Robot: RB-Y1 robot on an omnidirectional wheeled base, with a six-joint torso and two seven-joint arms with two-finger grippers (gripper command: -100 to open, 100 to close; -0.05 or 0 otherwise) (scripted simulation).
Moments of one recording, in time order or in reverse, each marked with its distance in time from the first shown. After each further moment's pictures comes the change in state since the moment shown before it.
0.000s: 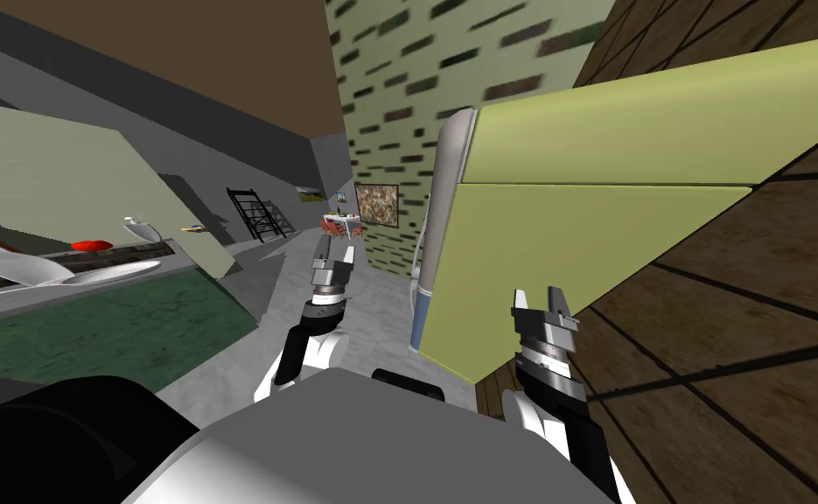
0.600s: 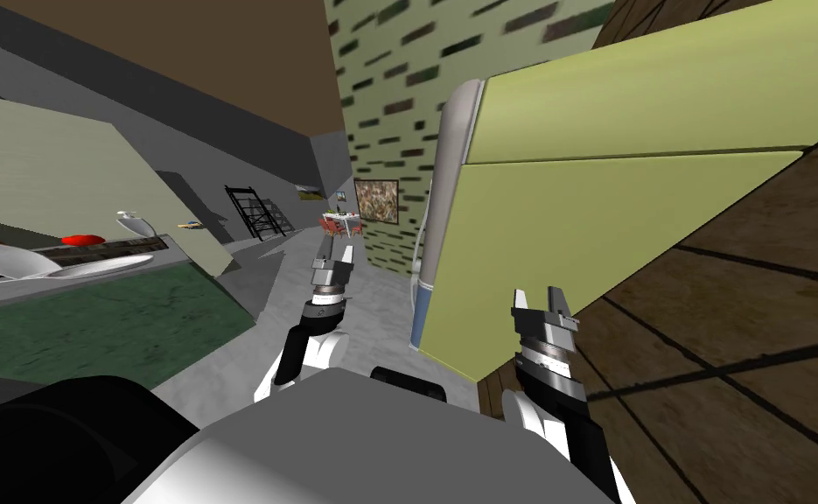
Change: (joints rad) left arm 0.000 0.000 0.000 0.000 0.000 0.000 0.000; right arm 0.000 0.000 0.000 0.000 0.000 0.000 0.000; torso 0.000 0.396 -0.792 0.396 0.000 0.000
